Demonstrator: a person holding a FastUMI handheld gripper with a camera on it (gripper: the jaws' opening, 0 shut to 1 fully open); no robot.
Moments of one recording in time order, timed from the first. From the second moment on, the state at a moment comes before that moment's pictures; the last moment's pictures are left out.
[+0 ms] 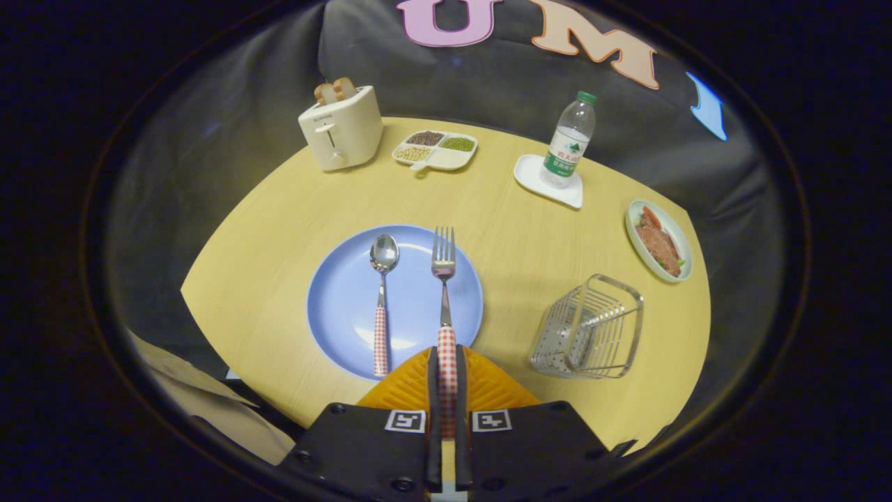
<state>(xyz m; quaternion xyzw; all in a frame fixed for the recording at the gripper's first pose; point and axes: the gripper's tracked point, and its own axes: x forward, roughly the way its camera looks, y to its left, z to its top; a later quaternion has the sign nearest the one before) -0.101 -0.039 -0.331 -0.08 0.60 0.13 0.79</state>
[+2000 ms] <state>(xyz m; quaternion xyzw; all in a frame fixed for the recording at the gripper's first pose) -0.093 -0.192 -0.321 -0.24 0.77 0.17 0.57</state>
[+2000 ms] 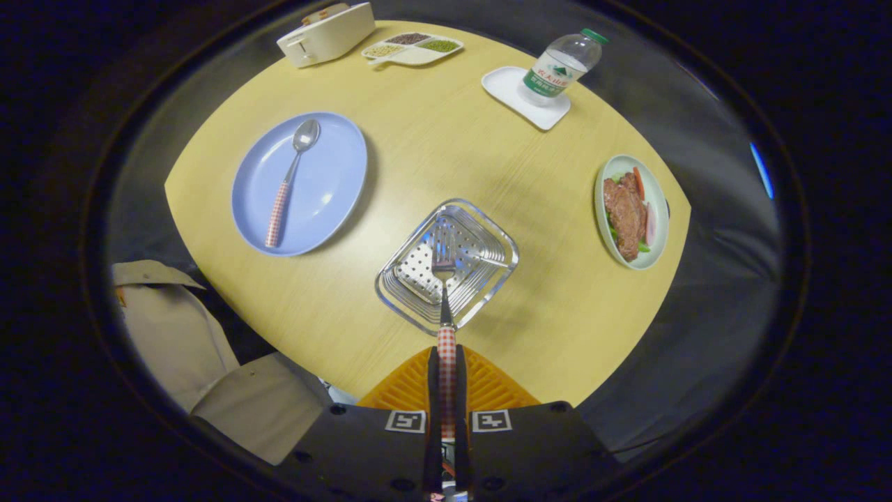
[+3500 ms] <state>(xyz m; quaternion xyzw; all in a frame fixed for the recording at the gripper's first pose) -0.046 -0.142 -0.300 -0.09 0.62 0.08 0.78</state>
